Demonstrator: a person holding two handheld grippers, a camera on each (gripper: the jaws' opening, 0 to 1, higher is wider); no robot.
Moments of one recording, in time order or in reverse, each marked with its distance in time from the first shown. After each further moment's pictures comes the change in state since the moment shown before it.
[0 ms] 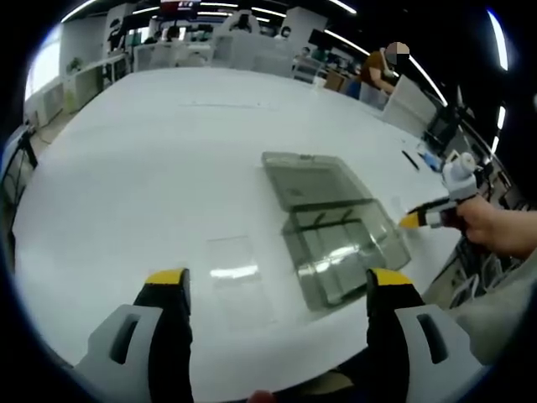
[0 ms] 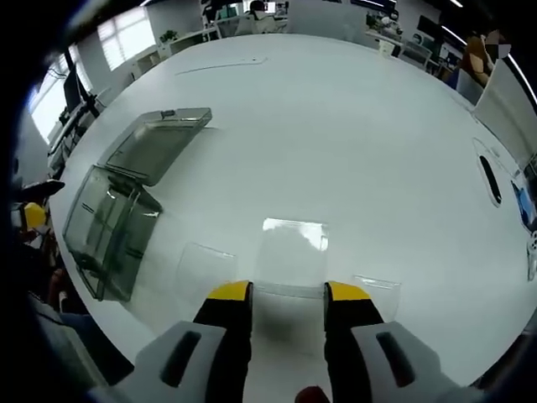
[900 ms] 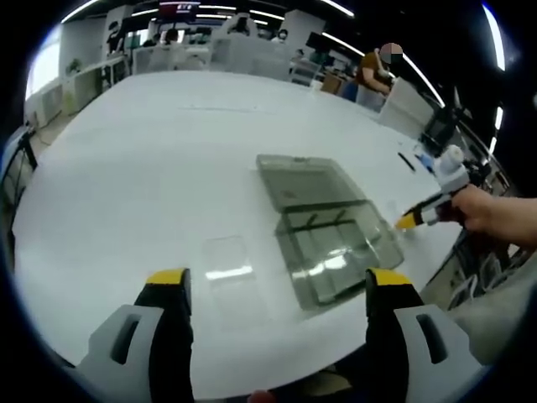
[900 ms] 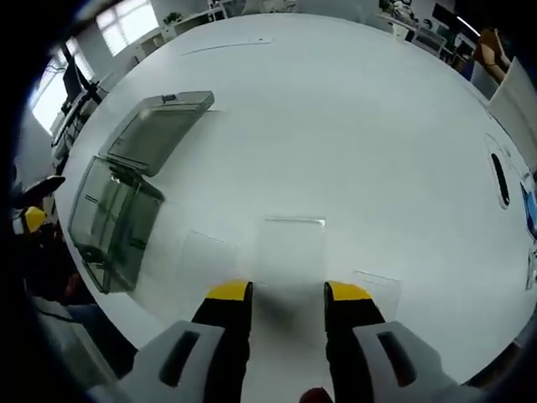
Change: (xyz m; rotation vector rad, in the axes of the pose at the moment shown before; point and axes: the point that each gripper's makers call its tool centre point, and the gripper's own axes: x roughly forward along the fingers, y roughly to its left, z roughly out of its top) left arm -0.005 -0.008 0.000 0.004 -0.017 -0.012; right arm -0.001 0.001 -0.005 -0.017 0.142 0.042
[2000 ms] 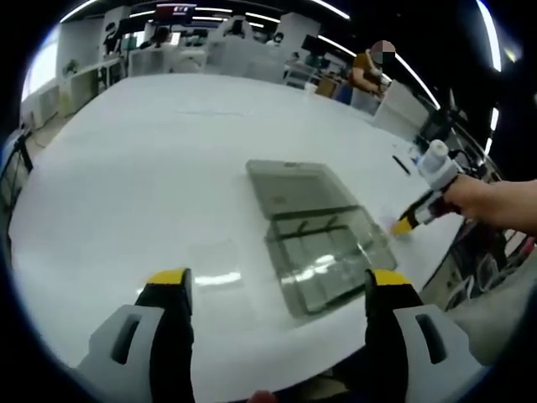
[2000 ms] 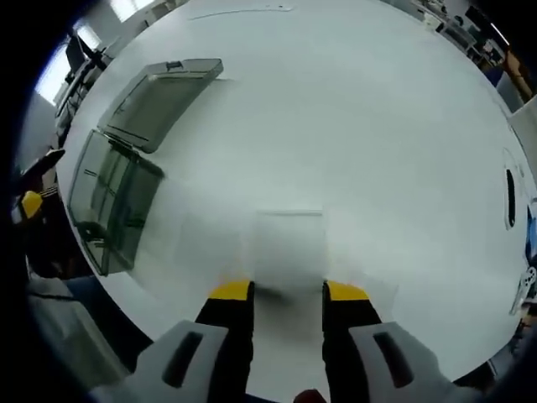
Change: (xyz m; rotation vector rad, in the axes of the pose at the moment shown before) left arm 0.005 -0.011 0.007 0.001 -0.015 -0.028; right arm 0.001 -0.003 -0.006 -0.111 0.179 0.025
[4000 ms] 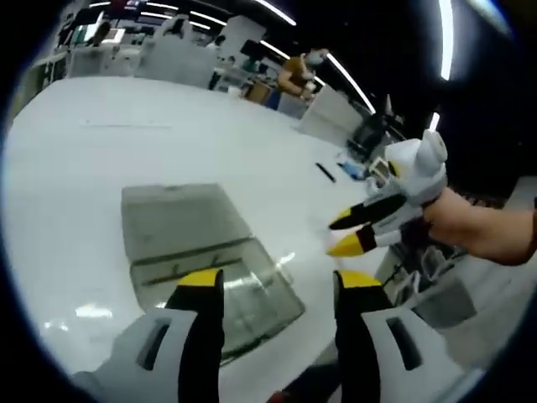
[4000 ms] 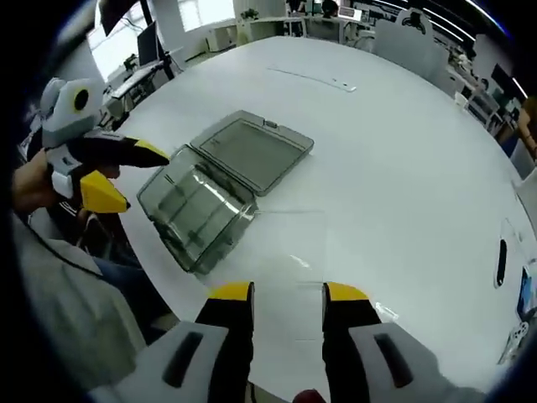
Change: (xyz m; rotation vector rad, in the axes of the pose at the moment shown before) left arm 0.038 -0.132 0.031 0.029 -0.027 -0.401; right arm -0.077 0.067 0.025 -0.228 -0.300 0.075
